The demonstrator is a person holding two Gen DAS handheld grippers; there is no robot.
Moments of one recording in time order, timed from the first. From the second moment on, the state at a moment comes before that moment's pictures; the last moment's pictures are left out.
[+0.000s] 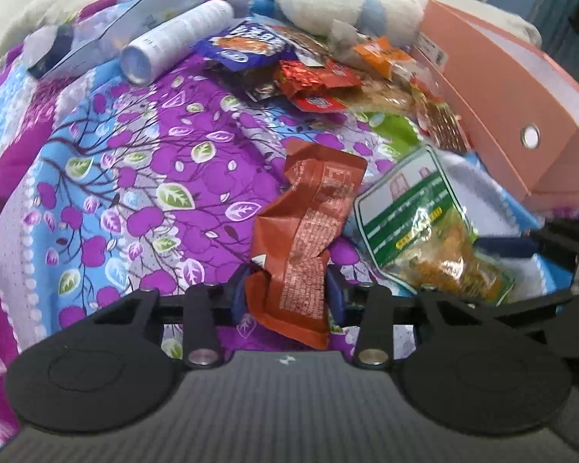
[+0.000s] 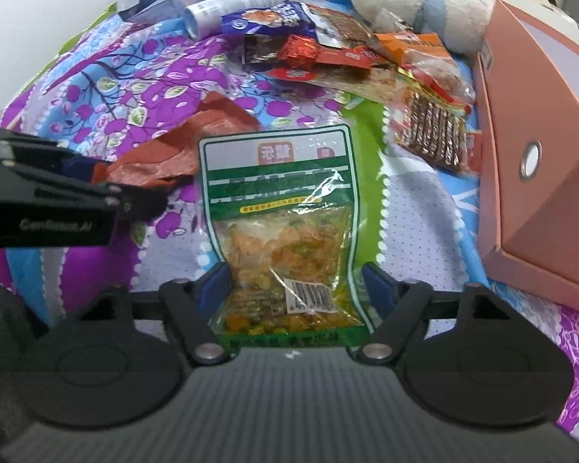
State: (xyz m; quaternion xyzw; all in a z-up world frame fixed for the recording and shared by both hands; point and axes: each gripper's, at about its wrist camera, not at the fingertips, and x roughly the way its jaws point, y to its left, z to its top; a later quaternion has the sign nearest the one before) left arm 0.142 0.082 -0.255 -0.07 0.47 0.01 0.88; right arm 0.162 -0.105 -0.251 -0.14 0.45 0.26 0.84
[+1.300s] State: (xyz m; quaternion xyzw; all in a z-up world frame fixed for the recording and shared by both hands) left arm 0.118 0.051 -0.092 -0.18 0.35 0.01 0.92; right arm 0.131 -0.163 -0.103 0.00 0.35 0.21 0.91
